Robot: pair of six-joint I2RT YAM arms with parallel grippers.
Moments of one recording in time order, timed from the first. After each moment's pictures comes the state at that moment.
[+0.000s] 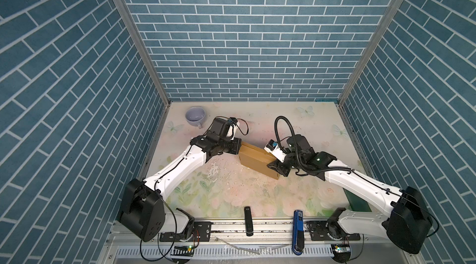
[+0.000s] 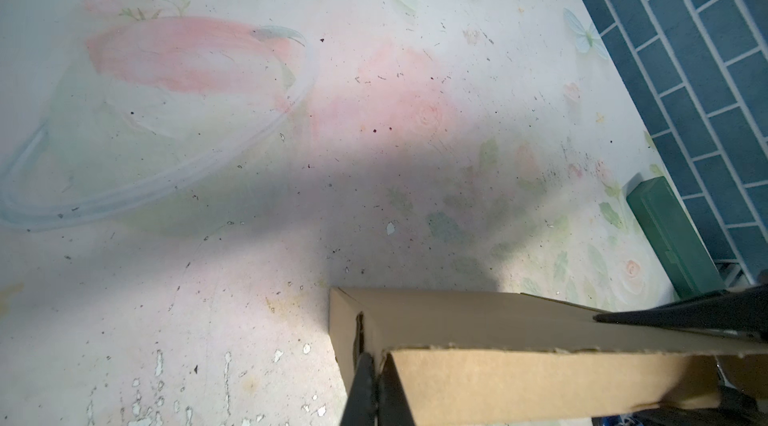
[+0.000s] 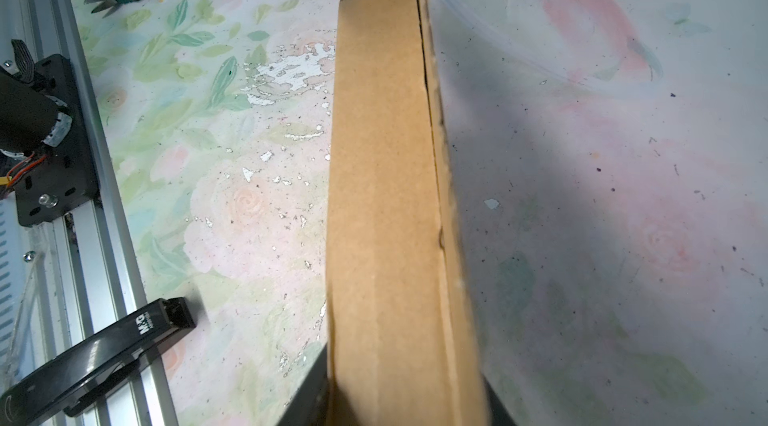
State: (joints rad) left arm -0.51 1.38 1.04 -0.48 0.23 -0.29; right arm 0.76 1.24 0.84 -0.41 -0.31 -0.22
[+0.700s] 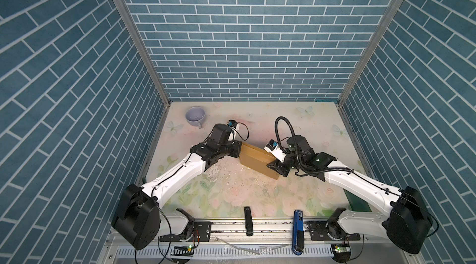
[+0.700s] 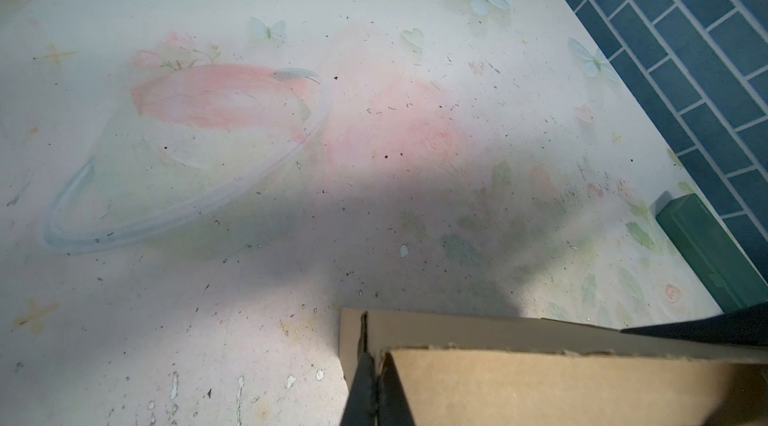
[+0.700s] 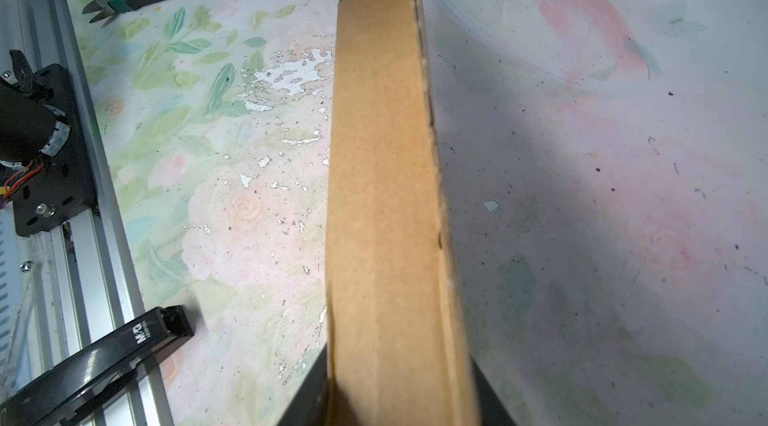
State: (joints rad) left arm -0.56 1.31 0.92 -0.33 0.12 -0.29; right arm 0.76 1.24 0.82 -0.38 -0.30 -0.20
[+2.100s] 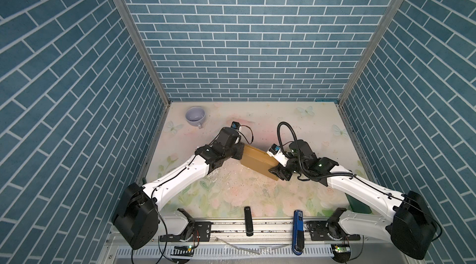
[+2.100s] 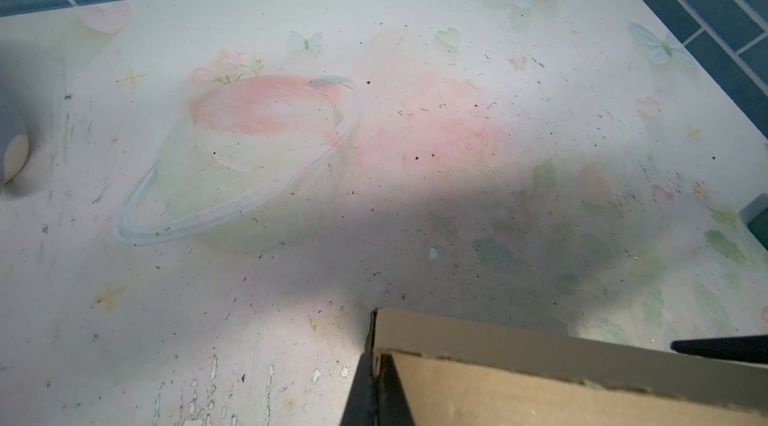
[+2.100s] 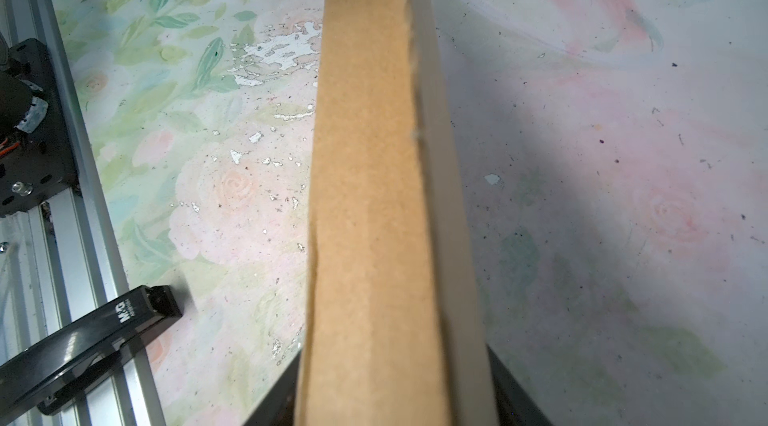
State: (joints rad) left arm -0.66 1.32 0.93 -0.36 -0.10 -0.30; right arm 0.76 1.18 0.74 -0.36 -0.28 -0.20
